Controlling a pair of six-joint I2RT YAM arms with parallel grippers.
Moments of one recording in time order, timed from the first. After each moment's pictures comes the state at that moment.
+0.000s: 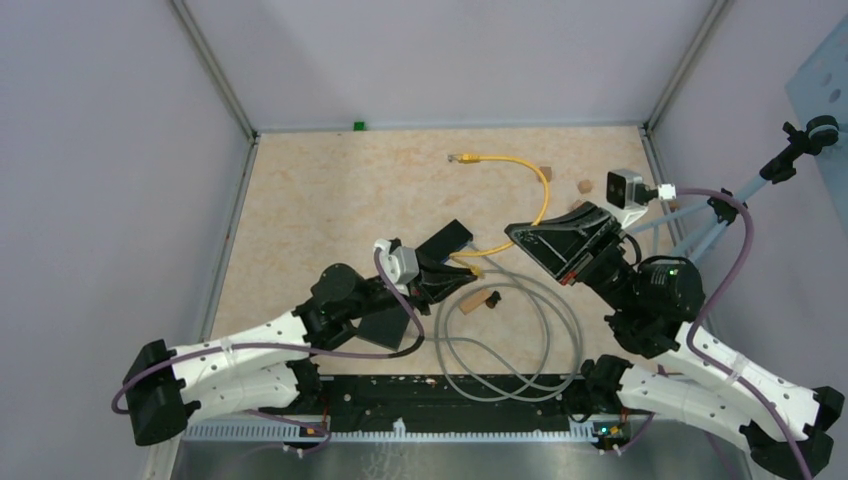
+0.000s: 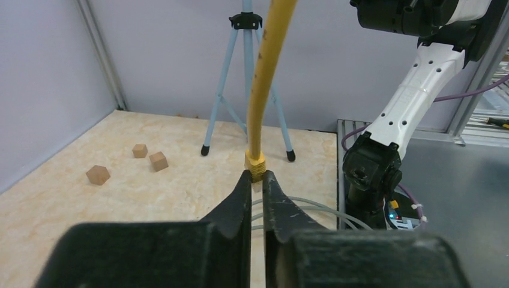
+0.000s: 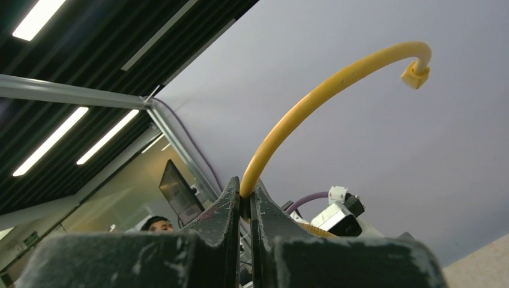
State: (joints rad) left arm -1.04 0.94 0.57 0.65 0.32 -0.07; right arm 0.95 0.68 0.78 0.66 -0.17 1.05
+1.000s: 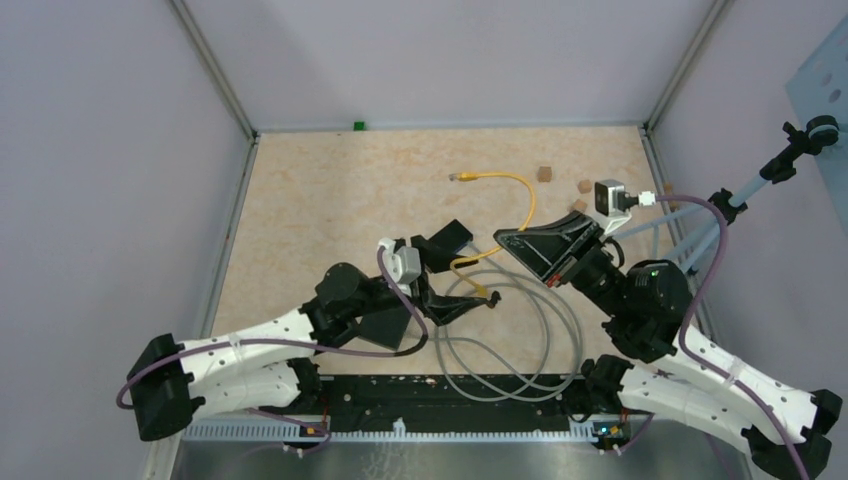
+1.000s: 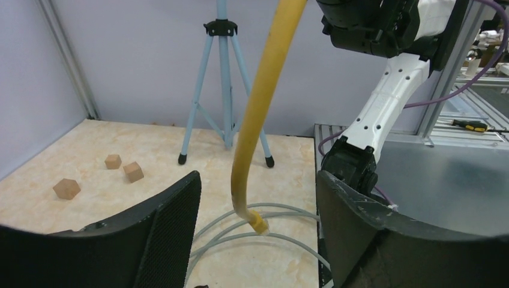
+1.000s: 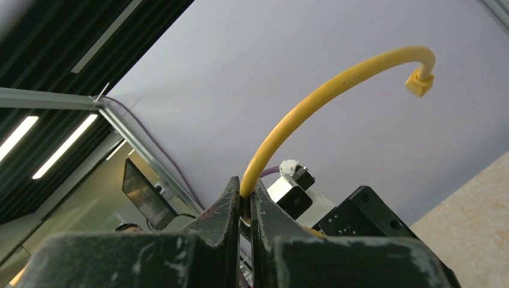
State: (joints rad) left arm -1.04 0.96 0.57 0.71 0.39 -0.12; right arm 0.95 0.63 0.71 0.54 -0.11 1.01
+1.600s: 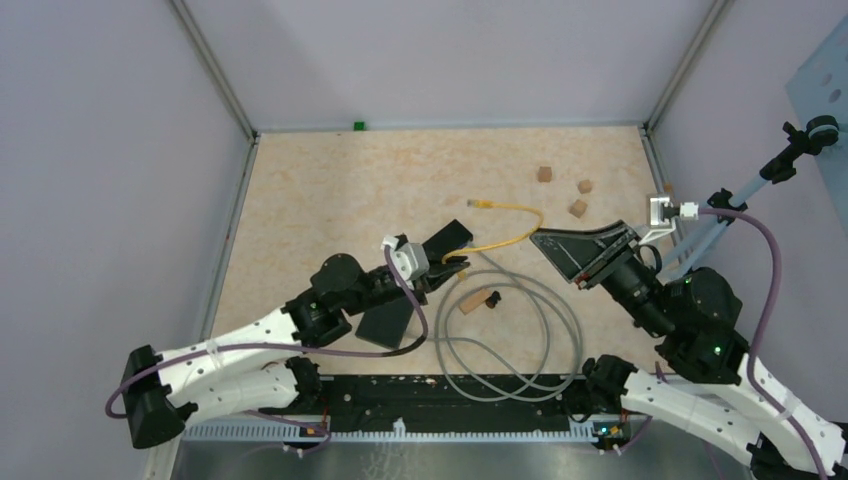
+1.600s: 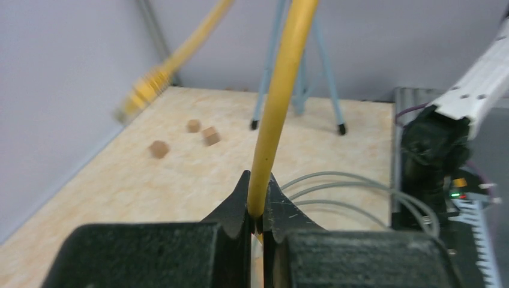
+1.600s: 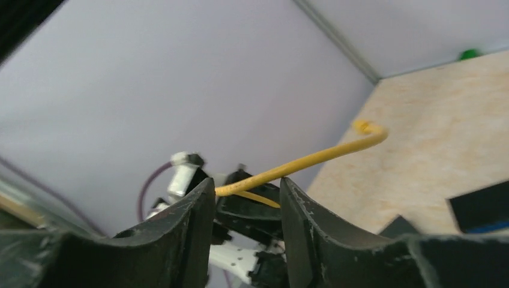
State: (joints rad) left arm -1.04 0.93 0.66 0.44 0.25 0.06; right arm 0.95 0.46 0.83 -0.02 0.12 0.85
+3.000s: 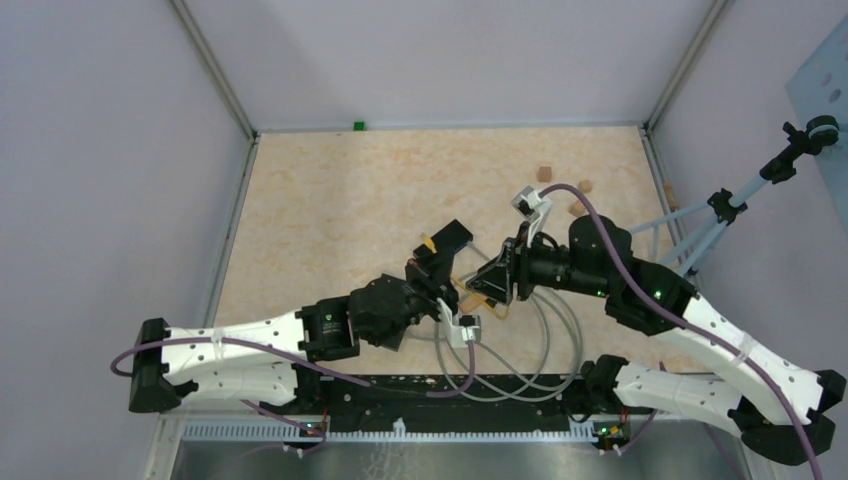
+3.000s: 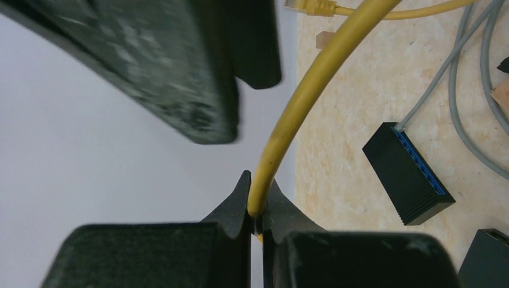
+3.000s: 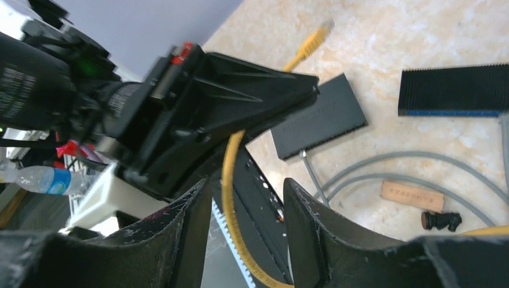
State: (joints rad) left arm -1.33 0.99 0.79 0.03 -0.42 1.23; right arm 0.95 0.84 1.09 -0.53 -0.21 0.47
